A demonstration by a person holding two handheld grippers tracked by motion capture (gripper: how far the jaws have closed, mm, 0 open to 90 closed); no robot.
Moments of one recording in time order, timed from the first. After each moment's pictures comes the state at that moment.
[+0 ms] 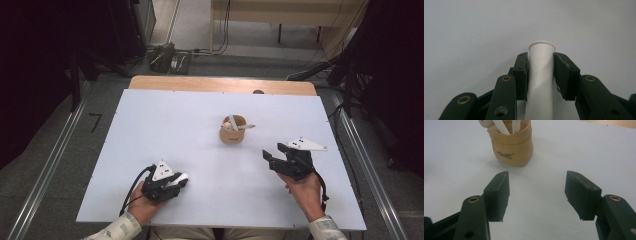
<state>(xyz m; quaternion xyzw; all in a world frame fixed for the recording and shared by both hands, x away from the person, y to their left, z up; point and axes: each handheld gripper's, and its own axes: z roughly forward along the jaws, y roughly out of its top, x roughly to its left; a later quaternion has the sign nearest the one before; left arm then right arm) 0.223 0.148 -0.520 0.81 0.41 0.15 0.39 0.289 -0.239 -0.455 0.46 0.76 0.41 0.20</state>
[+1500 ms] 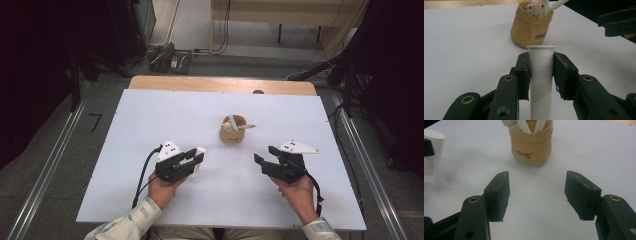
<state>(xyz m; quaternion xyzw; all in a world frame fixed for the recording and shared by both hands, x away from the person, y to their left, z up) 0.260 0.114 -0.481 0.72 0.42 0.16 0.53 0.281 -0.220 -0.458 0.43 0.77 0.43 0.18</state>
